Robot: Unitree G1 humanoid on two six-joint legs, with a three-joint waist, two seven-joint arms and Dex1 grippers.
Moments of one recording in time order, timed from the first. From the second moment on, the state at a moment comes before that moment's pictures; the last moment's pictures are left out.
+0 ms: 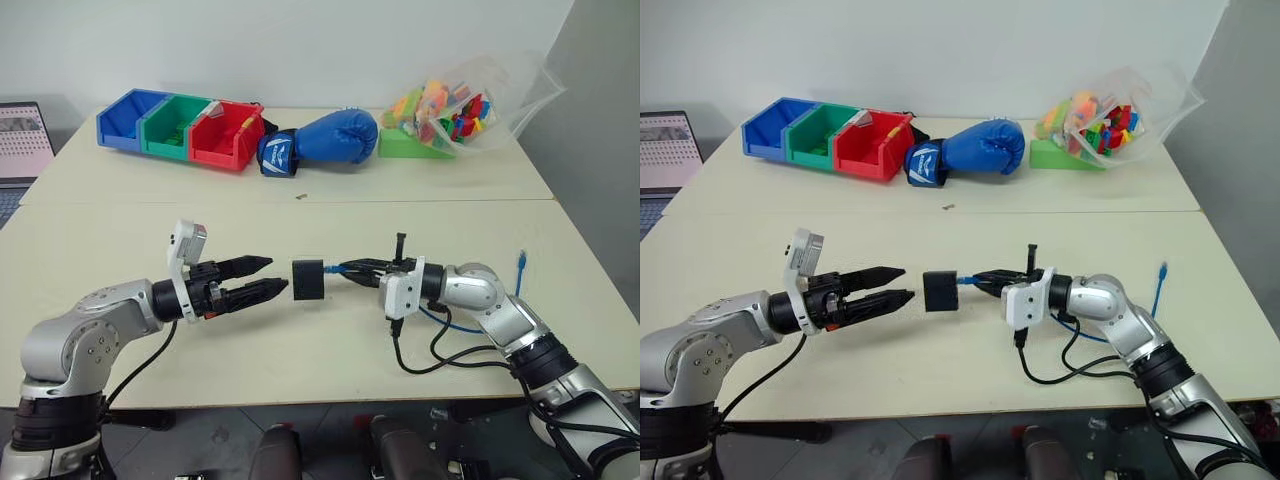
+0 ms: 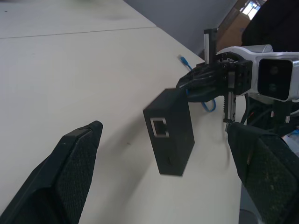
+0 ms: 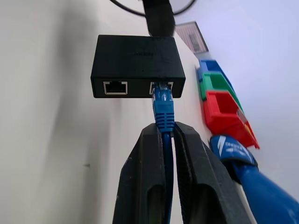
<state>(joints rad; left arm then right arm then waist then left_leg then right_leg) -0.25 0.75 0.24 -0.23 -0.88 0.91 -0.96 -0.58 -0.53 0.43 0.16 -0.15 -0.61 0.73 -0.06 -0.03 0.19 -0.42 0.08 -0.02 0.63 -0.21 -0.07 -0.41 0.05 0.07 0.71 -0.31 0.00</state>
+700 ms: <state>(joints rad) -0.23 0.74 0.22 -0.26 -0.91 0.95 -1.00 -0.61 -0.50 0.42 0.10 -0.12 -0.67 0.79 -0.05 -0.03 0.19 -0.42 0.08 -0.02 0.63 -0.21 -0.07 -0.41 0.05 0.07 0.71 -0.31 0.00</state>
